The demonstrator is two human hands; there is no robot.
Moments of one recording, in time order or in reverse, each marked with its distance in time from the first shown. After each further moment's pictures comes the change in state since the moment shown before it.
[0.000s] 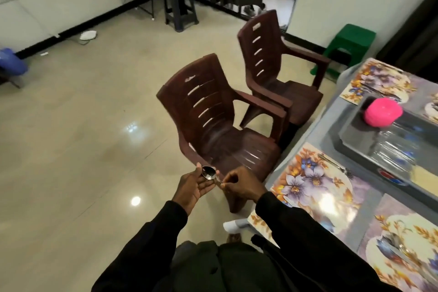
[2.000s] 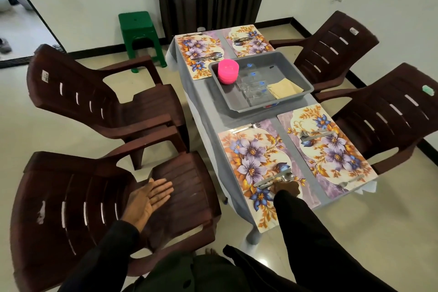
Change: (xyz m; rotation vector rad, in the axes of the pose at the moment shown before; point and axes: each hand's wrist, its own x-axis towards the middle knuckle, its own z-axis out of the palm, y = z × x) left_hand 0.279 0.173 0.078 0.667 -0.716 -0.306; right_hand -0.019 0.190 0.003 0.978 1.426 1.174
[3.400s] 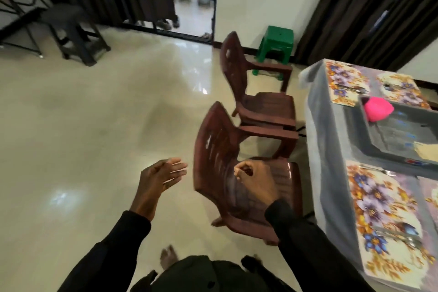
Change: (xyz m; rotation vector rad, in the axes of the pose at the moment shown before) left_hand -0.246 -0.001 -0.304 -0.129 0.458 0.414; right_hand -0.498 -0.053 0.274 -0.525 -0.692 -1.161
